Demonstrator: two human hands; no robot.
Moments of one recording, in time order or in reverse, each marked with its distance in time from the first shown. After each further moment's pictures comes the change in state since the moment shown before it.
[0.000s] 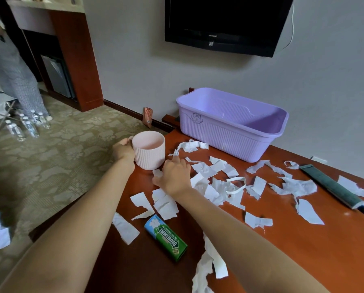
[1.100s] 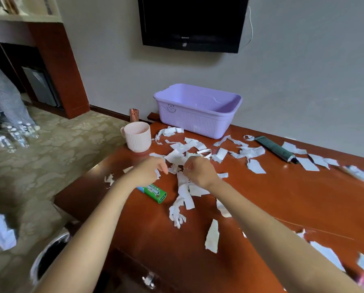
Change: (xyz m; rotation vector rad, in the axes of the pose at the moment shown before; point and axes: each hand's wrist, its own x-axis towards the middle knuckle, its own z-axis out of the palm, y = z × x) left_hand -0.159 0.002 -0.049 1.058 -0.865 0.508; right_hand -0.131 0.069 -0.069 0.211 0.010 0.085
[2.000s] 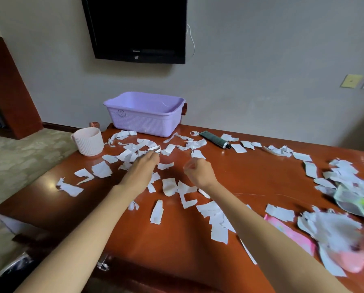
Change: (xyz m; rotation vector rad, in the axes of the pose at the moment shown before) left_hand -0.071 0.153 0.072 0.405 0.317 0.272; right_hand -0.107 0.084 -0.060 0.205 0.242 0.231
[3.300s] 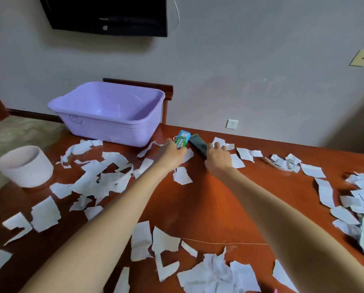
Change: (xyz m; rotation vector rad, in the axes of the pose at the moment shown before) left_hand 0.198 0.080 0.064 -0.653 -0.276 -0.388; right_hand 0.179 0.089 -0.061 -0.722 0.030 0.116
